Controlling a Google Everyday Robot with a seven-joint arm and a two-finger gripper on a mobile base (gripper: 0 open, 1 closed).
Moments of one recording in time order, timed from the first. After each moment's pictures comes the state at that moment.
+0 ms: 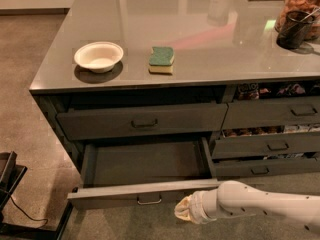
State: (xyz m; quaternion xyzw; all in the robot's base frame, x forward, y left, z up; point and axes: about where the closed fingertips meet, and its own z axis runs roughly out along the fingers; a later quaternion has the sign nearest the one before) arm 0.411 -0.082 0.422 -0.67 0.66 0.16 0.28
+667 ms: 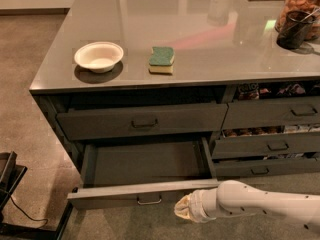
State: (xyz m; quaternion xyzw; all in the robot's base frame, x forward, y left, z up) arm 0.418 -0.082 0.423 -0.67 0.66 0.15 0.29
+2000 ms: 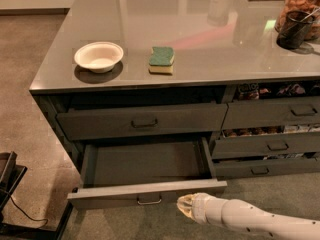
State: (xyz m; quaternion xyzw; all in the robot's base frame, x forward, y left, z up) arm 0.449 -0.096 0.403 -0.64 0.66 0.07 0.39
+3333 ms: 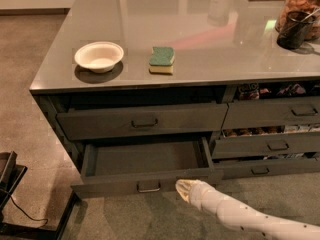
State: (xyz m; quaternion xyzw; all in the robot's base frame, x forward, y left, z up) arm 0.513 -0.101 0.415 -0.60 0.63 -0.02 0.49
